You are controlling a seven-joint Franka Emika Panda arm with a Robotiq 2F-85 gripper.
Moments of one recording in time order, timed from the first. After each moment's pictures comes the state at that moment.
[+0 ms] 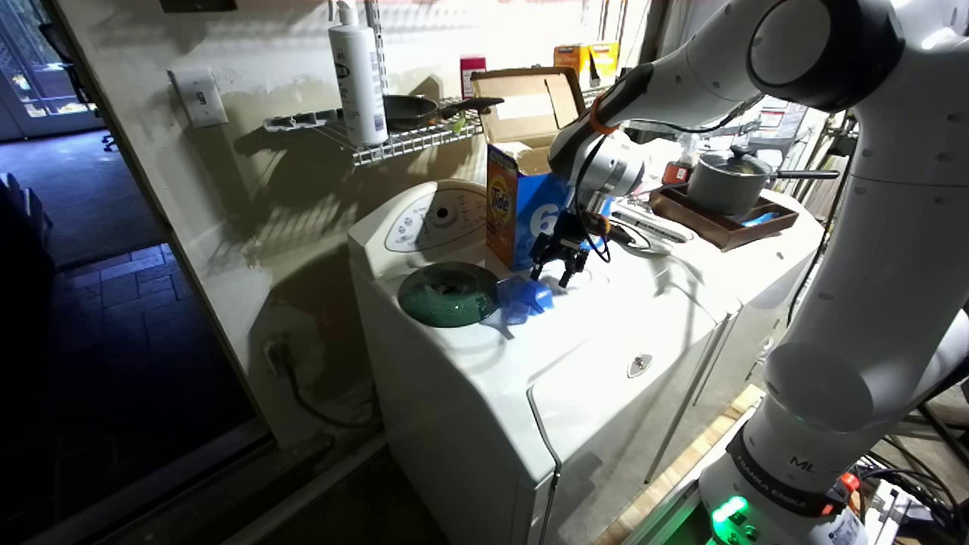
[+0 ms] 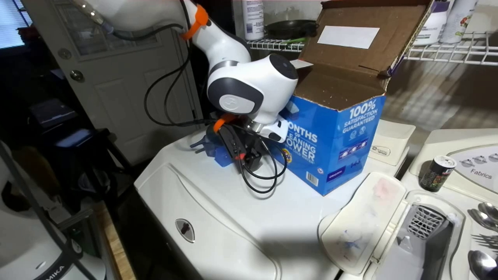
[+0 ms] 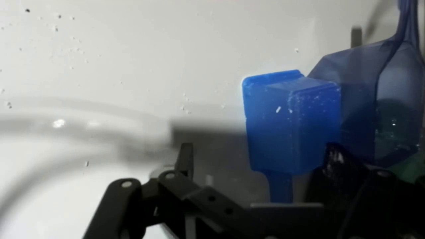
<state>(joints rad) -0.16 0.23 -0.10 -2.20 0.56 2.14 -0.45</state>
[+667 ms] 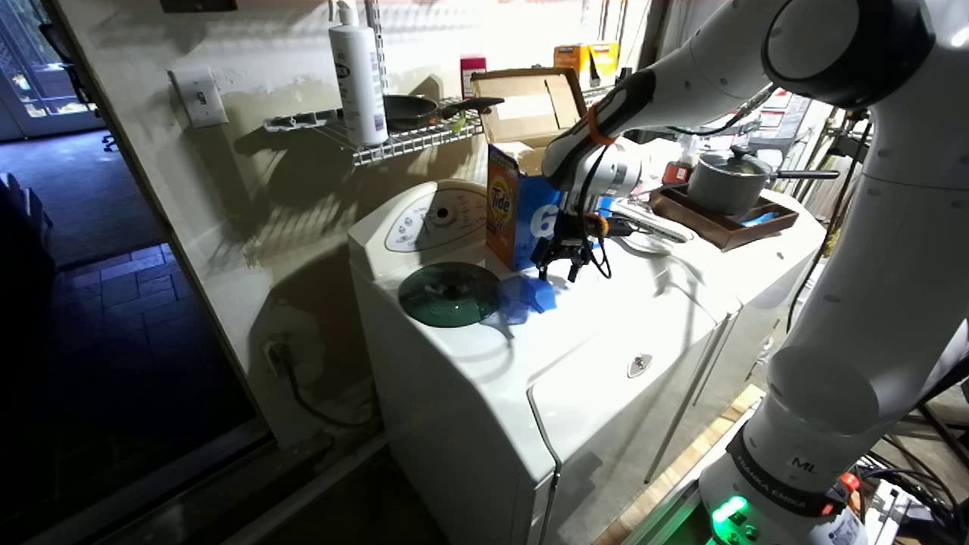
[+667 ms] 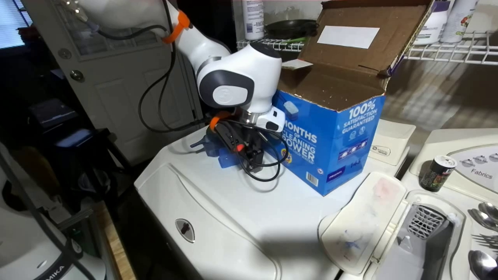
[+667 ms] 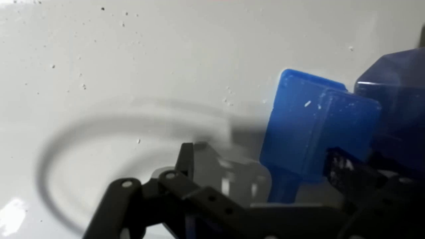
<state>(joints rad) -0.13 0.18 -0.09 -2.25 0.33 2.27 -0.29</state>
